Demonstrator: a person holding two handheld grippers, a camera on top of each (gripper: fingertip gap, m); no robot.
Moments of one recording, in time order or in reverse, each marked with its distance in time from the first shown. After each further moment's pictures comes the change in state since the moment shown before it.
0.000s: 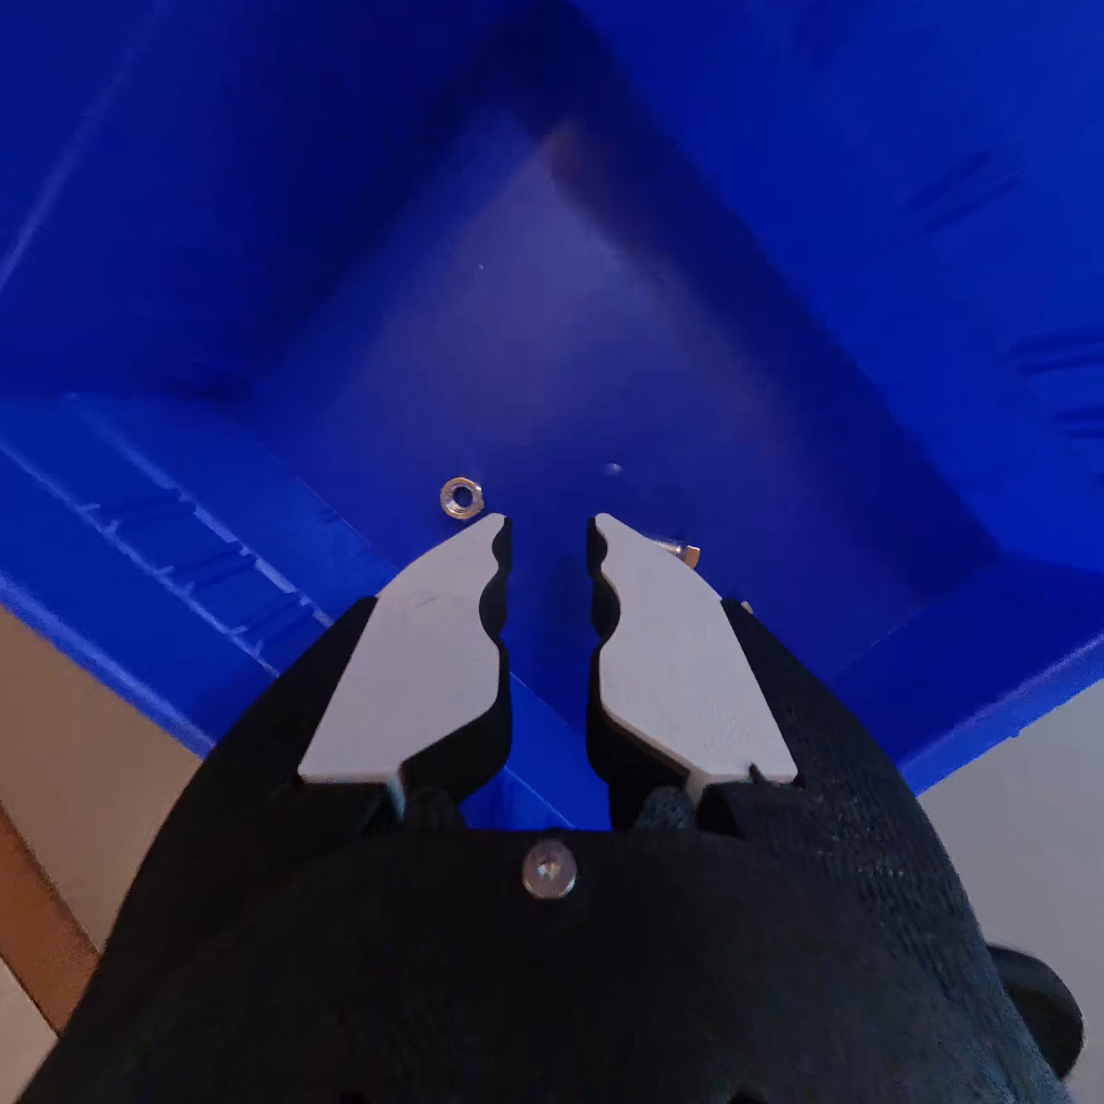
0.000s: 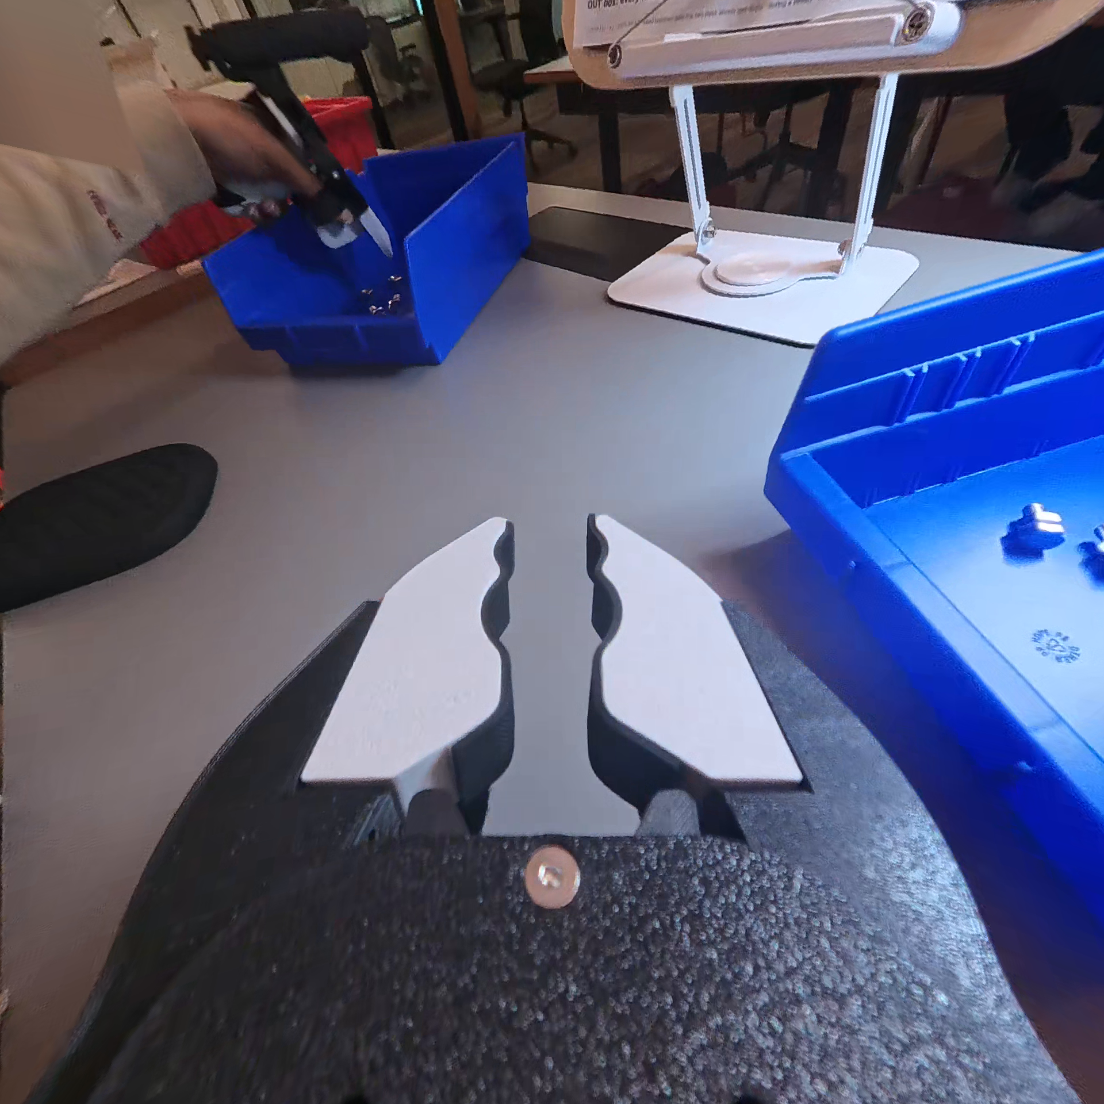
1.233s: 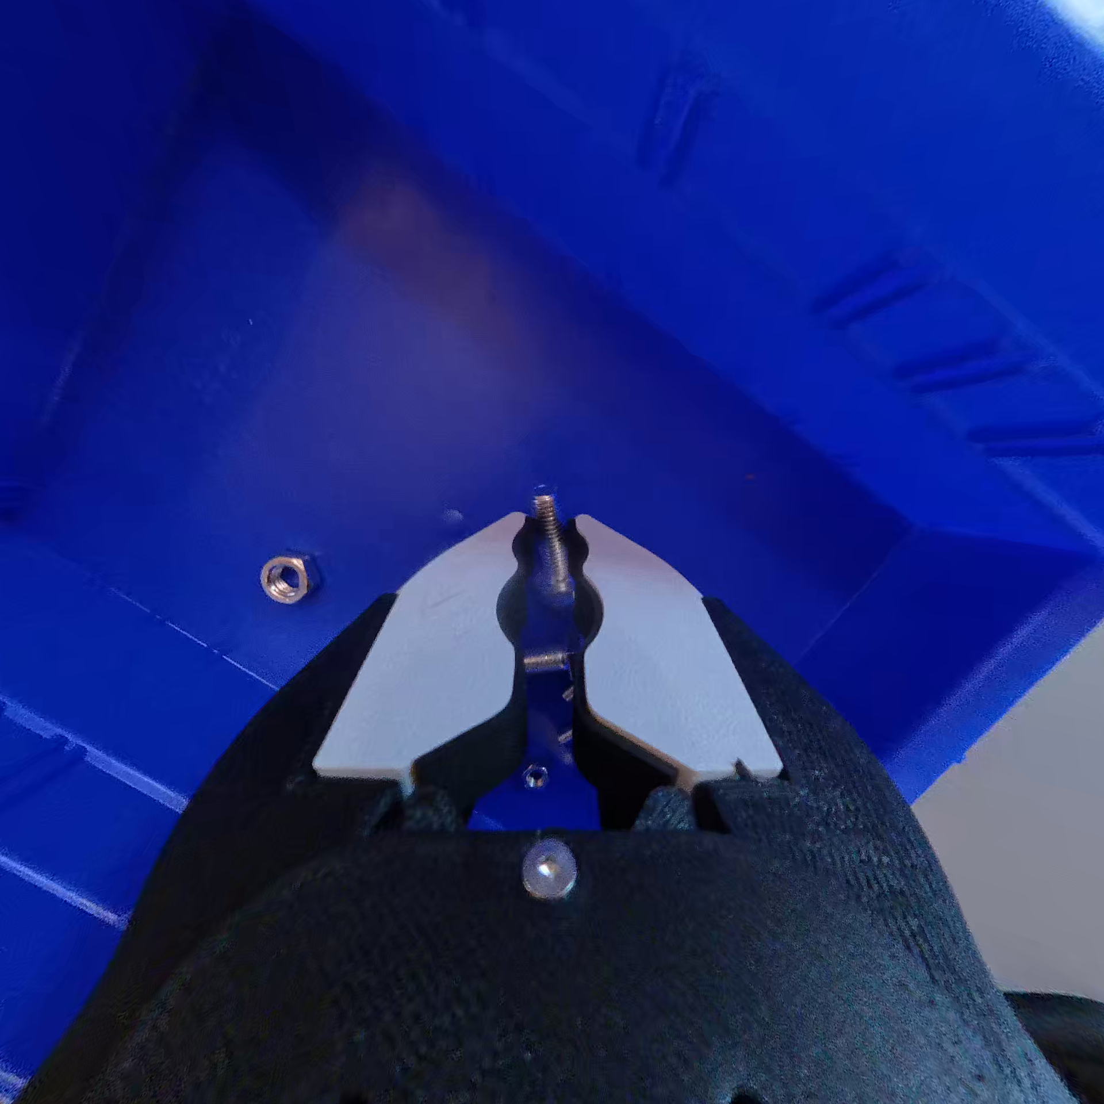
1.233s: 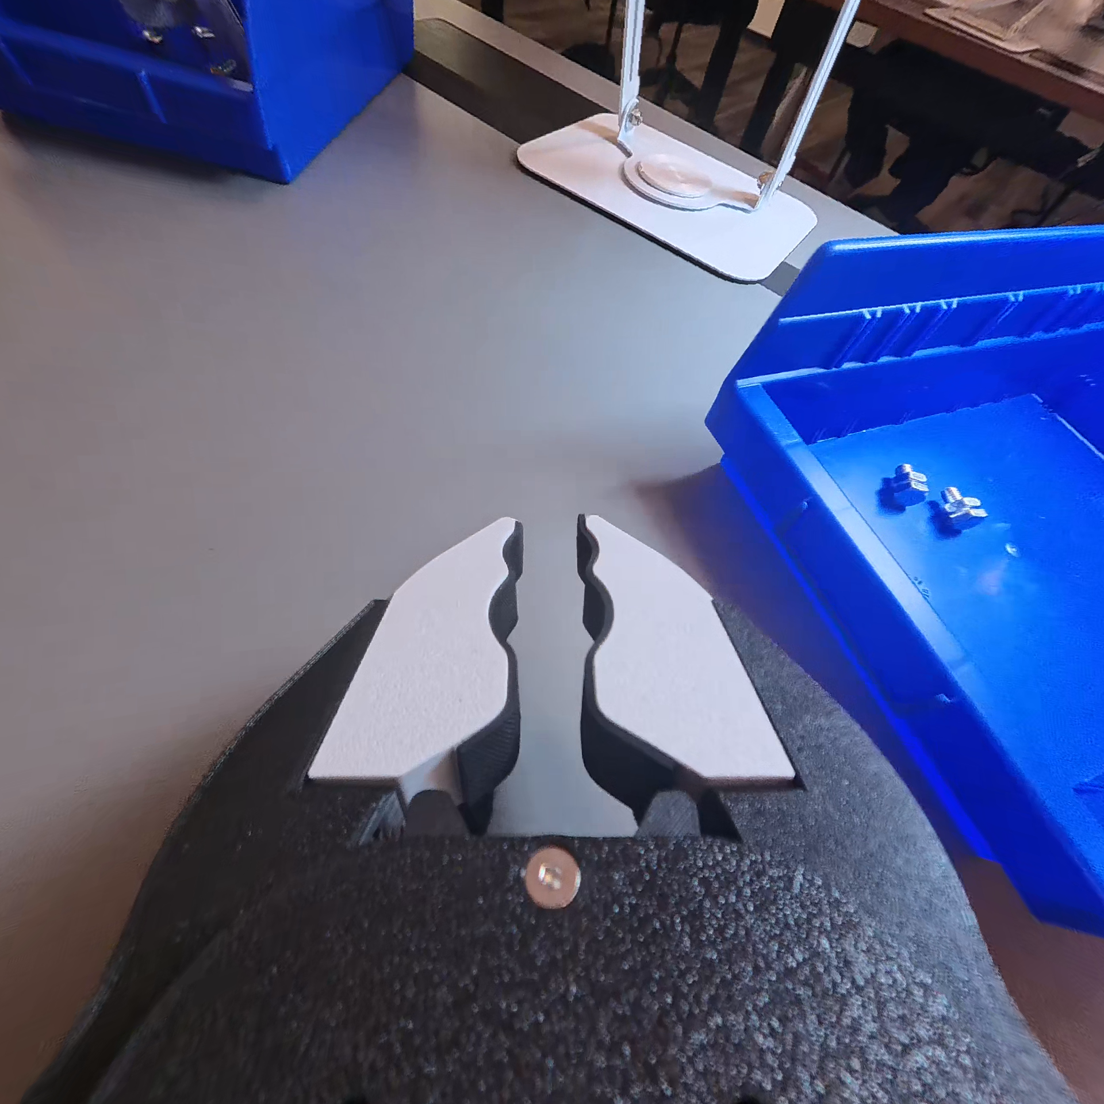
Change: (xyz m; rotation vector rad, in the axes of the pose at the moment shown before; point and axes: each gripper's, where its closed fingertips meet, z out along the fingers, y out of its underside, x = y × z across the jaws) left arm 0.059 -0.002 0.028 0.062 0.074 0.160; right arm 0.019 0.046 0.014 -0.154 0.245 -0.244
